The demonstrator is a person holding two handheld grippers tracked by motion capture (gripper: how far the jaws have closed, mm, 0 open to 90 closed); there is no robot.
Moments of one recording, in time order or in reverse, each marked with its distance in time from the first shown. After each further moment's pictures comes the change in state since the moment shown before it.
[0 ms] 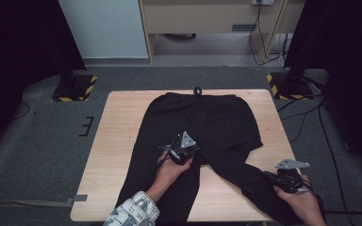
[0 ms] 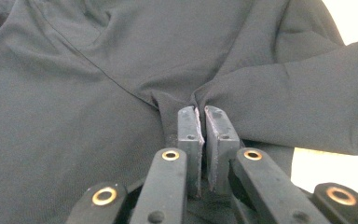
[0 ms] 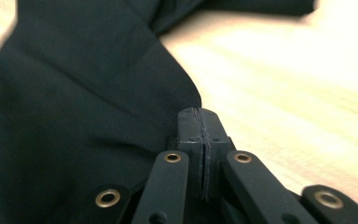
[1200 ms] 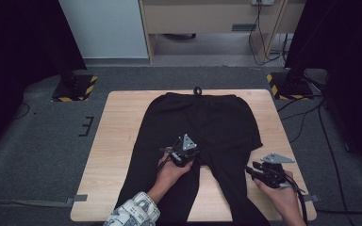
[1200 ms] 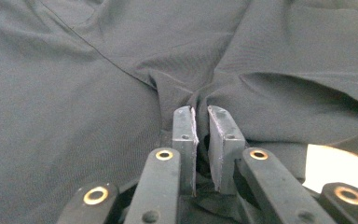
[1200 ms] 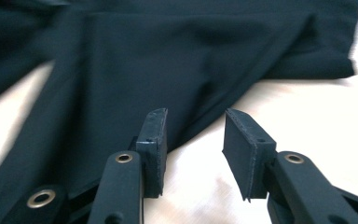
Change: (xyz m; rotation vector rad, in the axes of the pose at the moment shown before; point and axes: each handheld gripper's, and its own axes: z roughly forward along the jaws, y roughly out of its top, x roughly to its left) left arm -0.003 -0.009 0.009 0.045 0.014 0.008; right arm 0.035 0.031 0.029 -0.096 -0.042 0.097
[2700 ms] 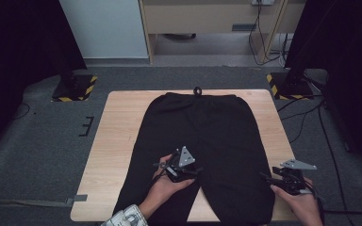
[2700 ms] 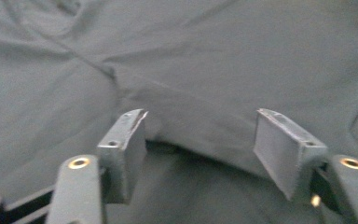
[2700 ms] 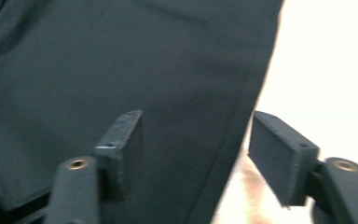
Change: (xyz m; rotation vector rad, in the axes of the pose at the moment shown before) left arm -0.029 -0.014 -0.048 -0.024 -0.013 0.062; right arm -0.042 -0.030 -0.032 0.001 -0.007 0.040
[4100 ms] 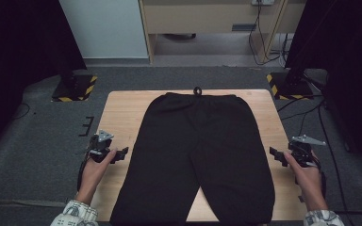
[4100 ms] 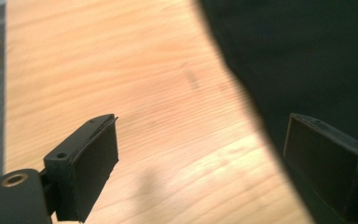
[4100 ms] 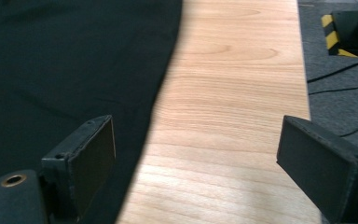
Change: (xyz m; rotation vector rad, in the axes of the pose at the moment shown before) left arm 0.189 -0.112 -0.121 0.117 0.378 -0.366; right arm -0.077 0.043 0.037 -0.070 -0.126 0.107
